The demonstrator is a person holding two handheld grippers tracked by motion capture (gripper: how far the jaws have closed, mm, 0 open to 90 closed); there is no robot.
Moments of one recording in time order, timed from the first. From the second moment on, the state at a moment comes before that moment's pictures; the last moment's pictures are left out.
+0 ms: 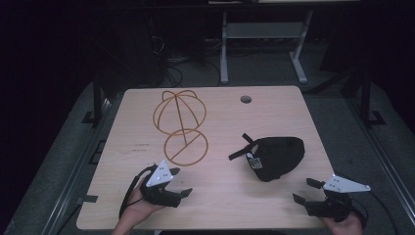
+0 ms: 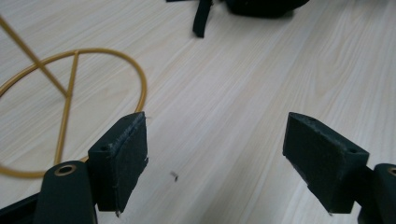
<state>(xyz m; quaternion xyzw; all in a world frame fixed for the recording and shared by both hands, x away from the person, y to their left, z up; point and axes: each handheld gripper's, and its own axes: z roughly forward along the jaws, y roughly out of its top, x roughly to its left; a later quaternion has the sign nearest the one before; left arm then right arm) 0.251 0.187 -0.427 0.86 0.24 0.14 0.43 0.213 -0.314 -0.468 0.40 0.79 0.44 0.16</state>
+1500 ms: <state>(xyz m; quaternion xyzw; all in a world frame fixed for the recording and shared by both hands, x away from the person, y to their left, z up) 0.320 0.017 -0.368 0.91 0.07 0.05 0.40 0.216 -0.317 -0.471 0.39 0.79 0.45 0.14</state>
